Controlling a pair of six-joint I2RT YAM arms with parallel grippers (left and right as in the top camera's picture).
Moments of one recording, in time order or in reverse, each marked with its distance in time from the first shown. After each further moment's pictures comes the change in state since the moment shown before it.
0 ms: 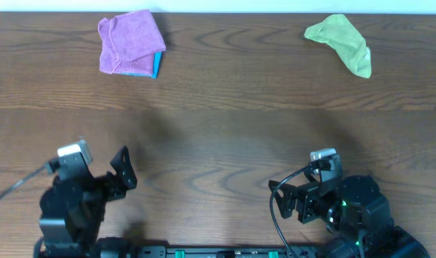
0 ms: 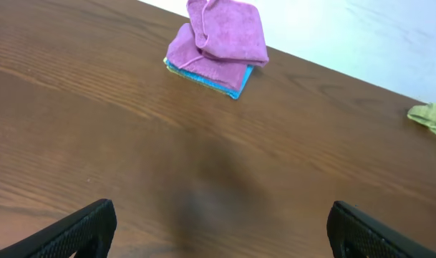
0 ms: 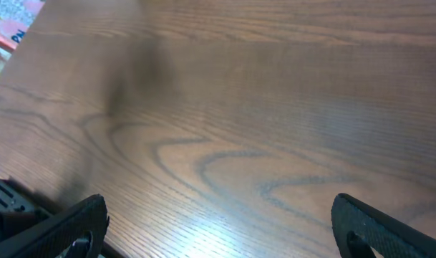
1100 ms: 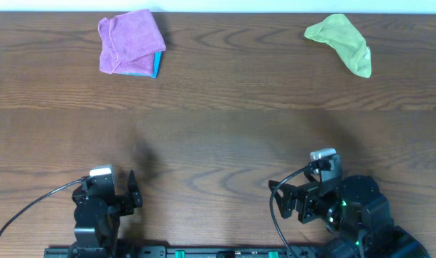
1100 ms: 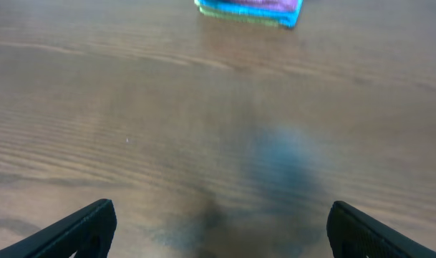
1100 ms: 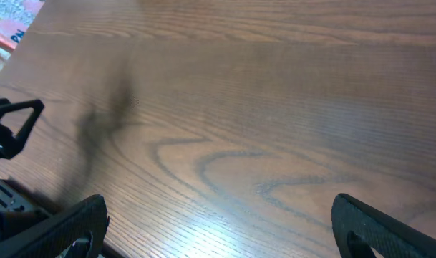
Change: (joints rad) left arm 0.002 -0.333 -0.439 0.032 -0.105 0.240; right arm 0.000 0.000 -0.001 0.000 0.000 0.000
